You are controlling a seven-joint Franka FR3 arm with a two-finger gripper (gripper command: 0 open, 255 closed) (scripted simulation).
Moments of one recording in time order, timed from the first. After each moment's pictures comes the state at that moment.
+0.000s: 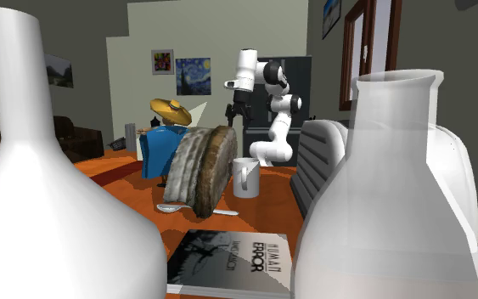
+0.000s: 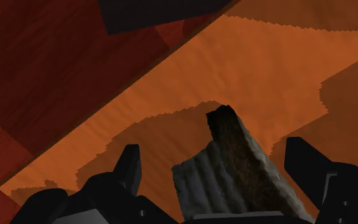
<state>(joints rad) -0.02 -0.82 0.02 -2.28 -0.09 1.57 0.14</state>
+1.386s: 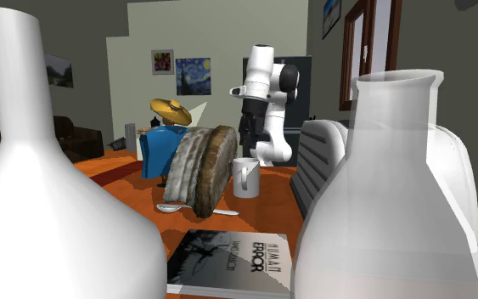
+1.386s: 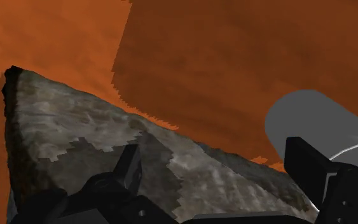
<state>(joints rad) -0.13 -0.23 0.41 -1.94 -0.05 1.82 0.95</state>
